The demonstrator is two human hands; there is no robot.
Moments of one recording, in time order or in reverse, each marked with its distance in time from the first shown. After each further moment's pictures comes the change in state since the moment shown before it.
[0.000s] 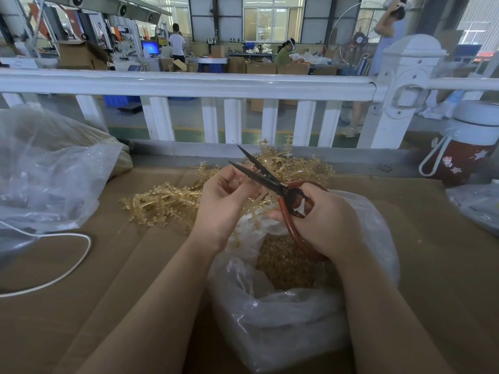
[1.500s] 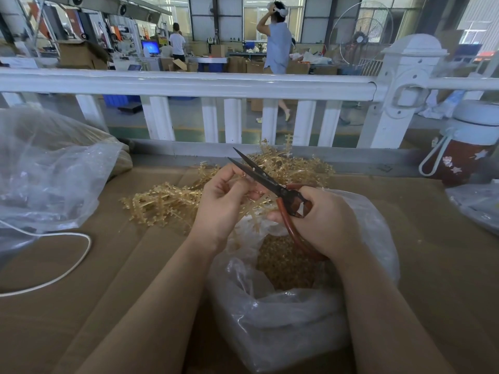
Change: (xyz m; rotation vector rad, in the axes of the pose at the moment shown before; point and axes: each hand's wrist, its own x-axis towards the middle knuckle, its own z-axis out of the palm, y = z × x) left_hand 0.001 -0.006 0.002 -0.050 -0.016 0.001; right_hand 0.002 -0.002 0.000 0.042 -0.012 0.011
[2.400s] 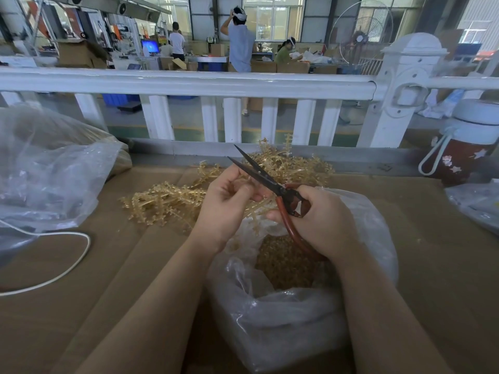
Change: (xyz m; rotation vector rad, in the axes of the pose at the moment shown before) left_hand 0.000 -0.003 0.002 0.136 -0.062 0.030; right_hand 0.000 0.002 0.002 0.040 -0.010 0.015
